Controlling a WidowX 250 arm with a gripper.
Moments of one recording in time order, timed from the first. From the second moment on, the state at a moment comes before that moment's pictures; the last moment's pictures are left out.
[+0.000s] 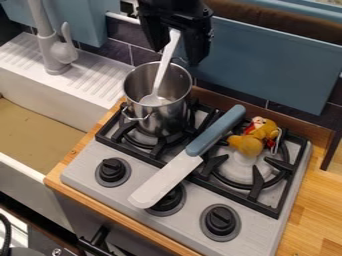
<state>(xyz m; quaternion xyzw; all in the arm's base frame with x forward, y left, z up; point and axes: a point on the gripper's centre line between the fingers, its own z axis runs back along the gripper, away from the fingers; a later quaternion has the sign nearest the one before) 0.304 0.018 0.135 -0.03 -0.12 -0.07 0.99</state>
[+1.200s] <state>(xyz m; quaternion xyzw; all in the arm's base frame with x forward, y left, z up) 0.302 0.027 0.083 0.01 -0.10 -0.05 0.99</state>
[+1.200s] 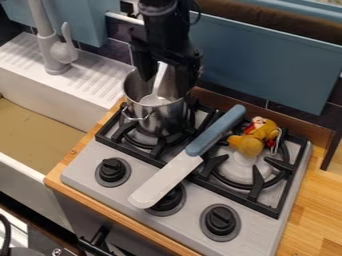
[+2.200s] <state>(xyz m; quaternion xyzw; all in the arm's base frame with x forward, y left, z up) 0.300 0.016 0.047 0.00 -0.07 -0.06 1.00</state>
